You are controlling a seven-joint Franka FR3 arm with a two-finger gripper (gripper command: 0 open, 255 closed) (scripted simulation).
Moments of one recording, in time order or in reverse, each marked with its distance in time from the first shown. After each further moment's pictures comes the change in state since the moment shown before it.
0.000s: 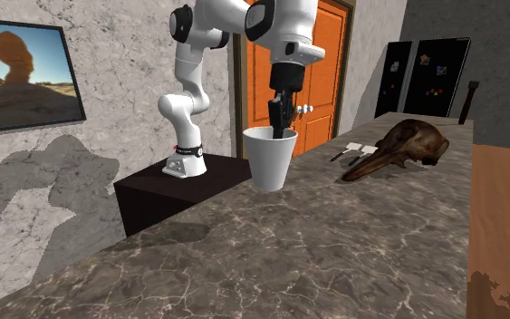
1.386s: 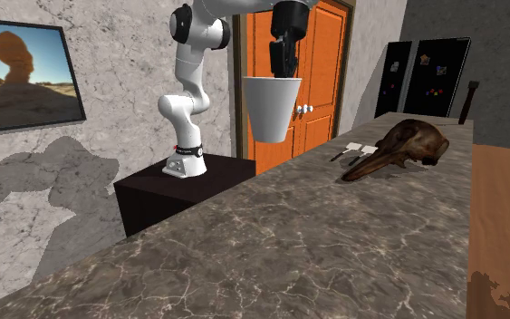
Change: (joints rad) arm -0.014 0.021 -0.004 0.307 0.019 -0.282 -0.053
